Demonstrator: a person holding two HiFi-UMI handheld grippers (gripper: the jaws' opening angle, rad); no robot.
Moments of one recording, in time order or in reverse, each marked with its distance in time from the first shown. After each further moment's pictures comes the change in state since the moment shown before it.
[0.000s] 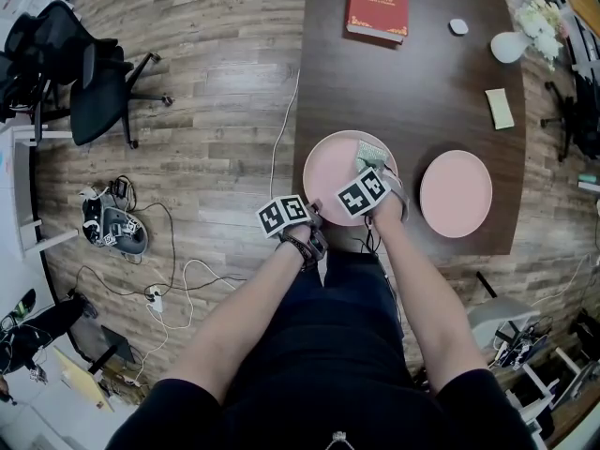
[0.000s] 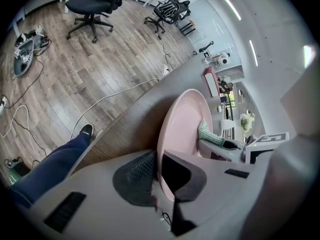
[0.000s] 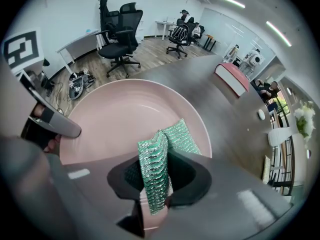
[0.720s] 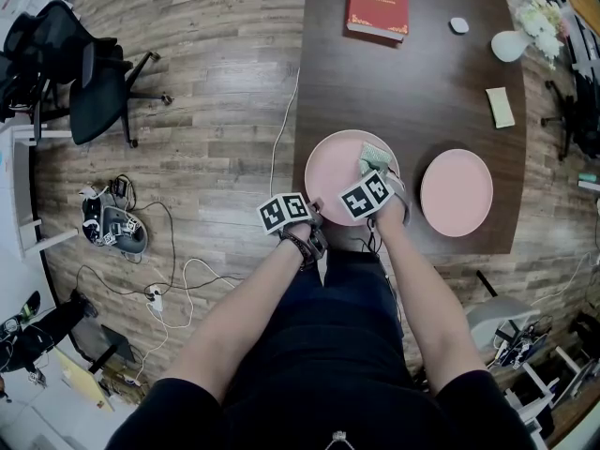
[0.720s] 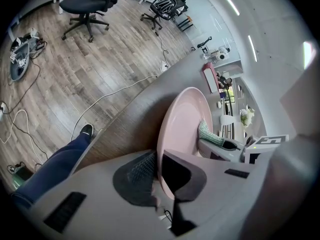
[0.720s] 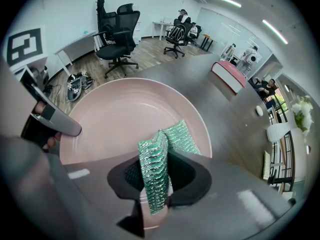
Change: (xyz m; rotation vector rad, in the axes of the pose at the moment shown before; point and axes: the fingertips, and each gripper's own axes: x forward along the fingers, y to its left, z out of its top) left arm 0.002 -0.001 -0.002 0.036 0.036 0.003; right arm -0.002 0.000 -0.011 0.027 -0.003 -0.013
